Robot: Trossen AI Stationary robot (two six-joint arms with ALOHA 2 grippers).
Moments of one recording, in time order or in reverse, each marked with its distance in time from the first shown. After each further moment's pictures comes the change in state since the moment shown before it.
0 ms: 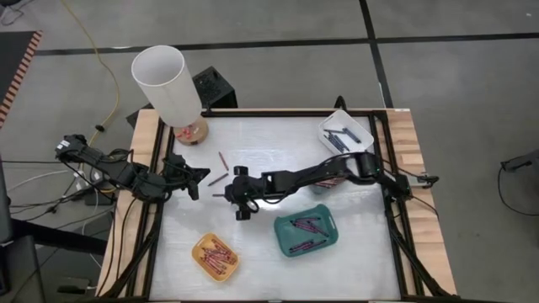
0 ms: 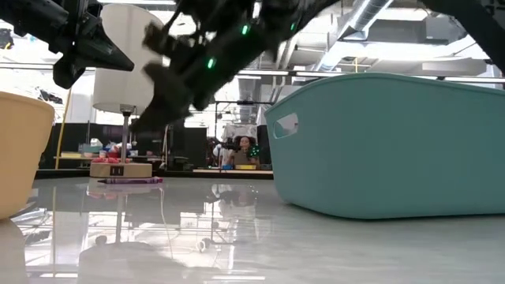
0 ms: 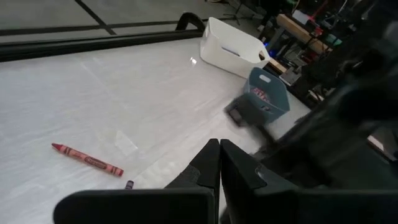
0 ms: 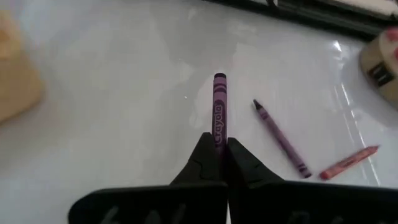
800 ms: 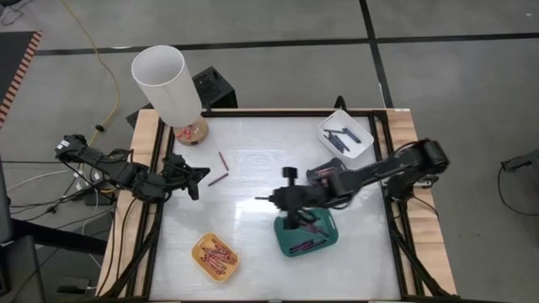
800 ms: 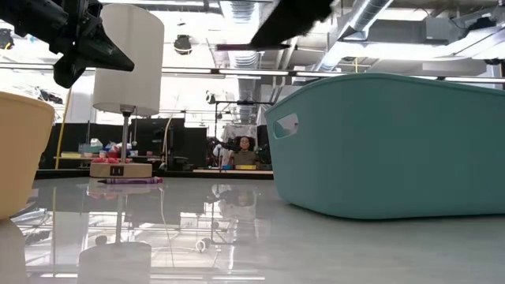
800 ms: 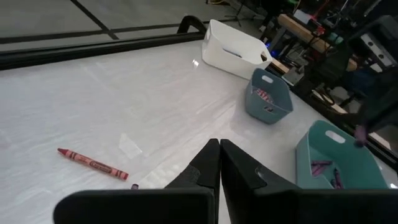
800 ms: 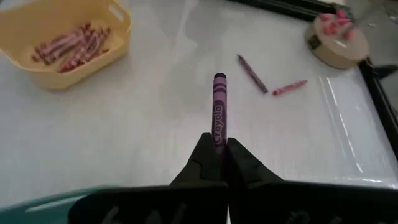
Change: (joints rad) left arm 0.000 0.000 0.000 0.000 -0.011 0.029; right arm 0.207 -0.610 -0.417 -0.286 0.218 0.161
